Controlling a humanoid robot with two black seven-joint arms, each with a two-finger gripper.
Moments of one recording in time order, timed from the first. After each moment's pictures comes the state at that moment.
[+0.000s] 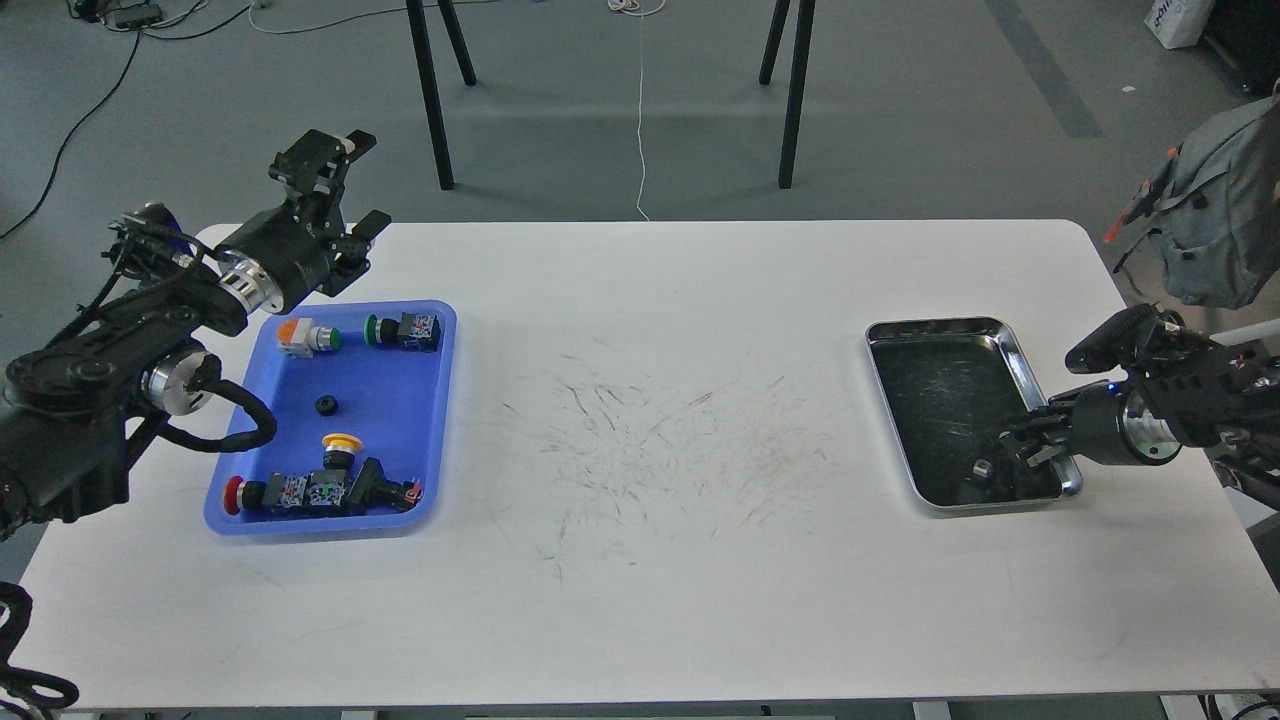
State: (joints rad) left arm -0.89 0.42 -0.34 -0.55 0.36 -0.34 -0.49; right arm 1.05 -0.64 -0.39 0.73 -1.65 0.09 0.49
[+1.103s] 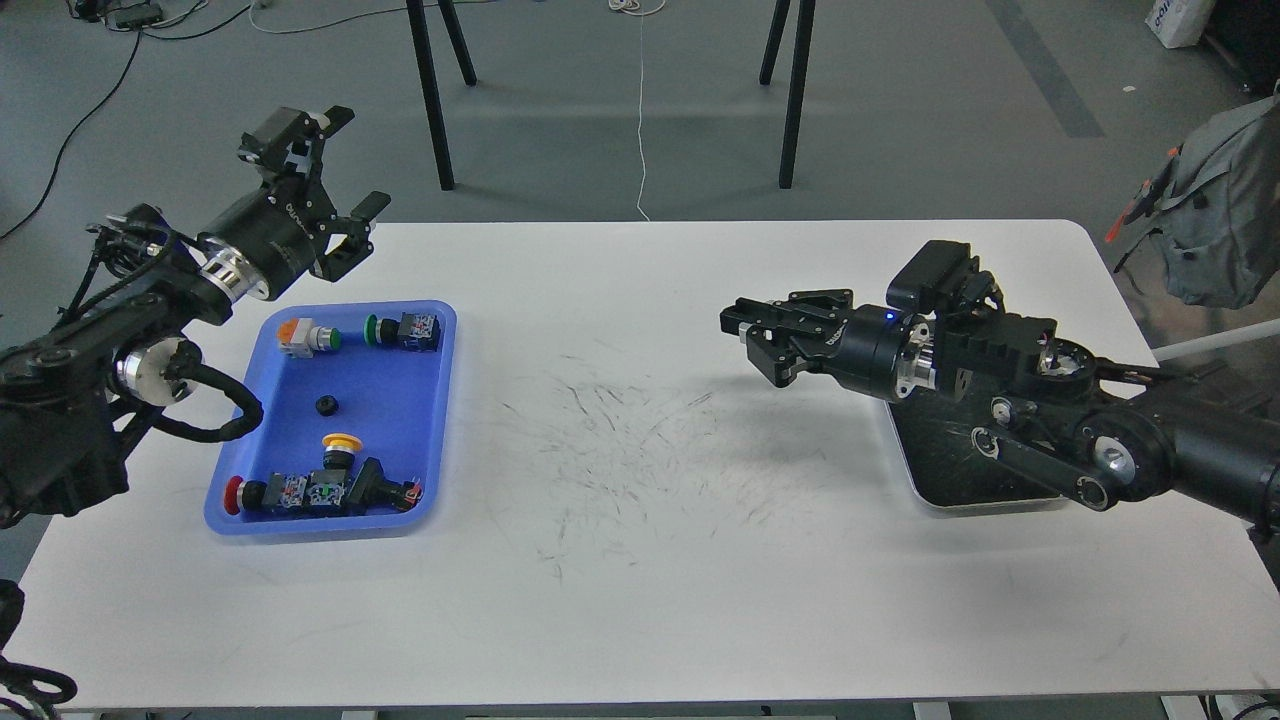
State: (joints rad) left arm -0.89 0.44 -0.38 -0.55 0.15 -0.49 -0.49; right arm 0.98 -0.36 -0.02 0.89 -1.57 -0.25 0.49
